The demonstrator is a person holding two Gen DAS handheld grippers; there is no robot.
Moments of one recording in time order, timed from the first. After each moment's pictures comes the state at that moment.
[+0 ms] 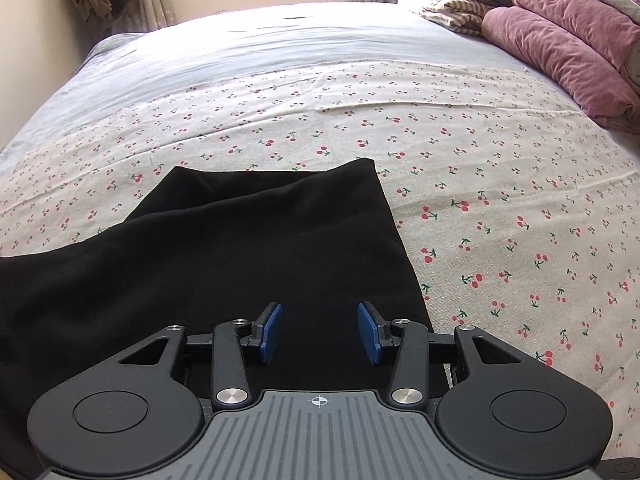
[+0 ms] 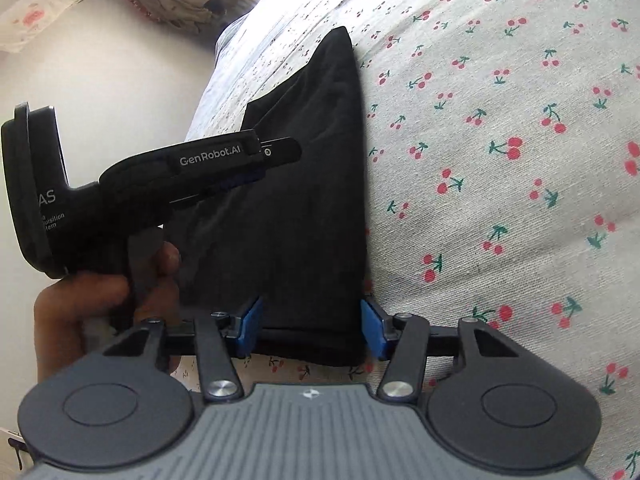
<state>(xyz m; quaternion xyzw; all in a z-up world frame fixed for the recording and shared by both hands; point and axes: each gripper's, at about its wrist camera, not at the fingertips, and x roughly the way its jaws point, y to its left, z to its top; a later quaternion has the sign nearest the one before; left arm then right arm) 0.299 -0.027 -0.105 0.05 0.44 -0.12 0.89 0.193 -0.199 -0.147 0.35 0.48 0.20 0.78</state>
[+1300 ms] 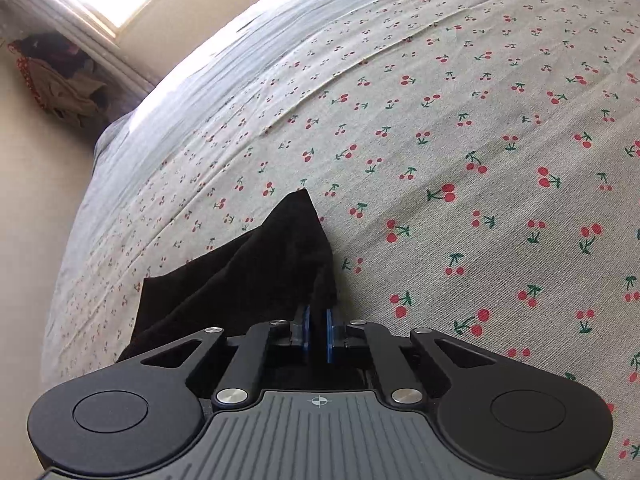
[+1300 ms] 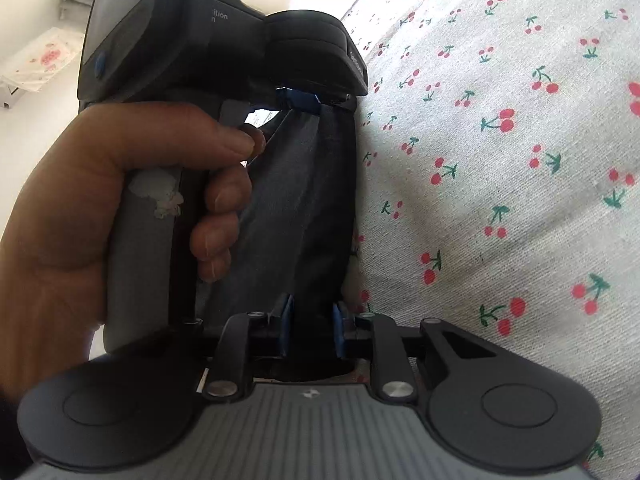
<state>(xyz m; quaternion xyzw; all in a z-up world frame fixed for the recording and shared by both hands) 0.340 -0.153 -0.138 0.30 0.43 -0.05 0.85 0.172 -0.210 -0.167 0.41 0.43 0.20 0.78</state>
